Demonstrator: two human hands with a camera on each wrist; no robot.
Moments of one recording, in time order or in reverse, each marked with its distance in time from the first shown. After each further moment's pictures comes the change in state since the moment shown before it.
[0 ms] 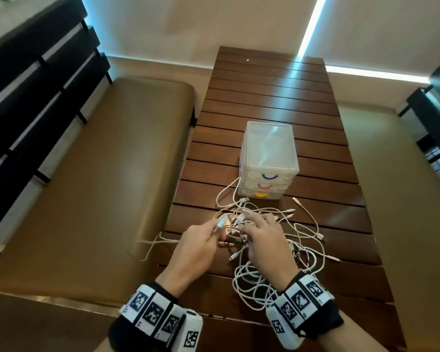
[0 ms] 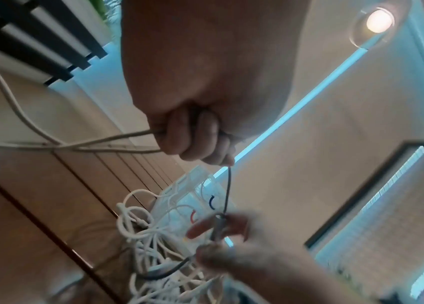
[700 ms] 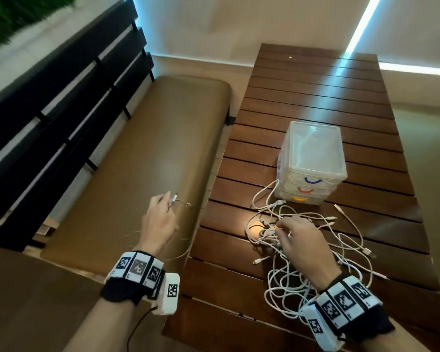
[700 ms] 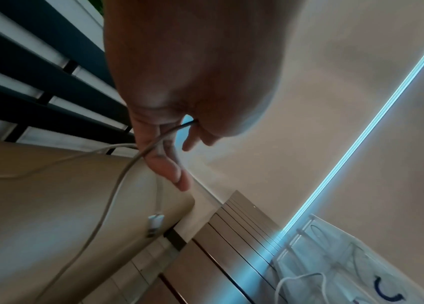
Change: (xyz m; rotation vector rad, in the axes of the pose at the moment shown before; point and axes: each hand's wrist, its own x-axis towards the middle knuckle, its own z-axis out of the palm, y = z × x) left_hand 0.006 -0.111 -0.091 0.162 0.316 -0.478; right_hand 0.018 -0.001 -0.001 0.116 -0.029 0.021
